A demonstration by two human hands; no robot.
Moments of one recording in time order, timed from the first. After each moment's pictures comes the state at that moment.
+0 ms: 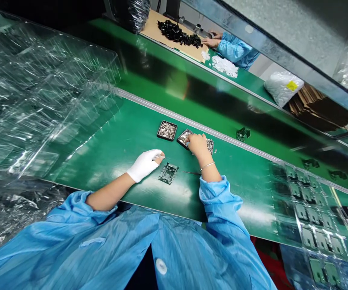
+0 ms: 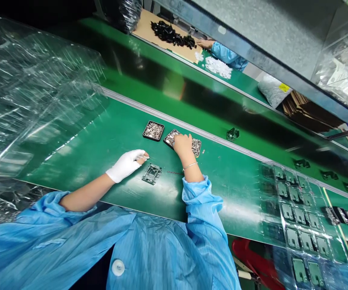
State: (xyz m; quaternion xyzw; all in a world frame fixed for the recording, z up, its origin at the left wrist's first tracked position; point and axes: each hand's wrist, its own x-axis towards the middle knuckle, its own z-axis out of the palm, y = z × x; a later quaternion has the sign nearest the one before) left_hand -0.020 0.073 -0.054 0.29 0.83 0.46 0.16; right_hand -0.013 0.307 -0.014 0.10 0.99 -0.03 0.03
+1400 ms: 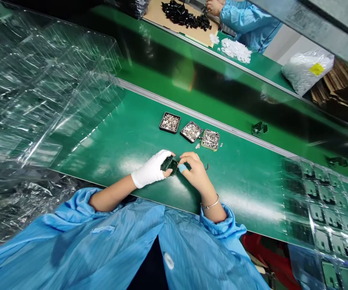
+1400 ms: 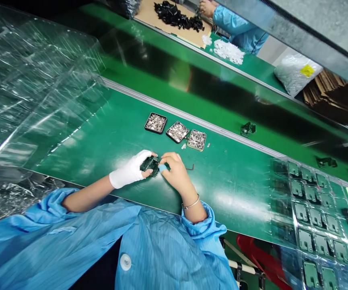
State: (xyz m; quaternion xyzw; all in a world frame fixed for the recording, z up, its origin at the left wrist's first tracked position) left_hand 0.014 0.072 -0.056 0.42 0.79 0.43 0.11; right_hand 0.100 0.256 -0.026 -0.04 0.89 -0.43 -0.11
